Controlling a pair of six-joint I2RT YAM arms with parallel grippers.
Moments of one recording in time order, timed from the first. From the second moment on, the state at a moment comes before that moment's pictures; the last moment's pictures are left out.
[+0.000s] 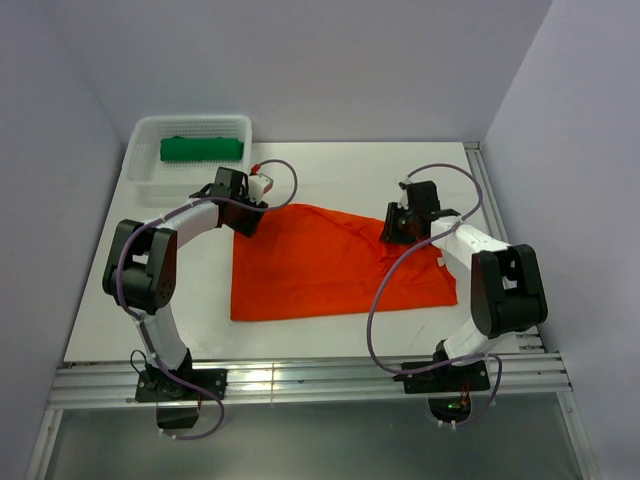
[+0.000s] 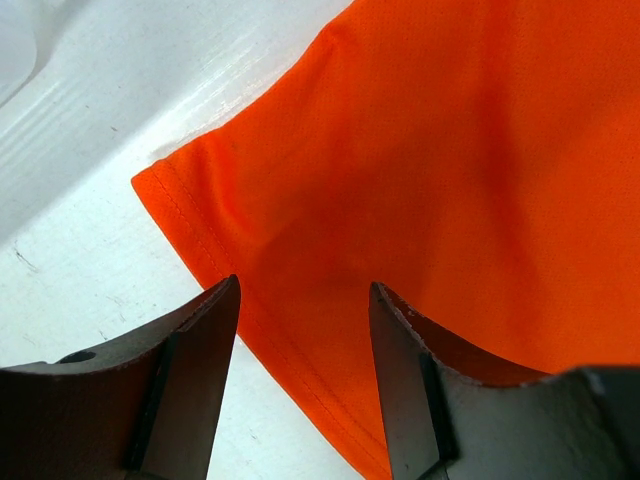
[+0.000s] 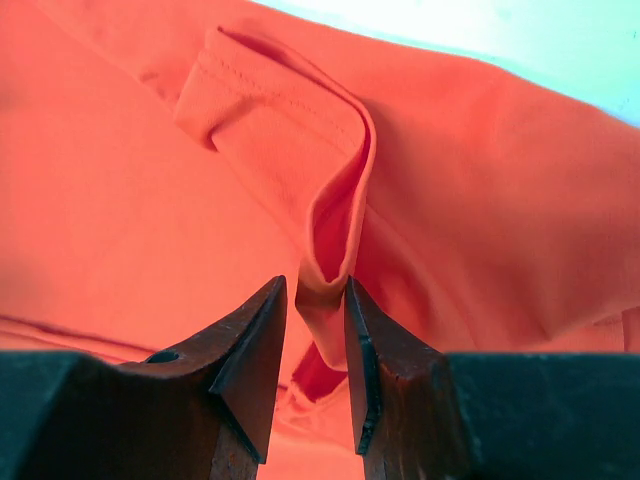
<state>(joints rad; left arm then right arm) -0.29 1.84 1.21 -0.30 0.10 0.29 0.17 1.57 0.92 -0.29 -0.21 0.31</state>
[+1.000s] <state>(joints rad) -0.29 1.84 1.20 -0.30 0.09 0.29 0.14 1.61 1.00 -0.30 -0.15 0.36</state>
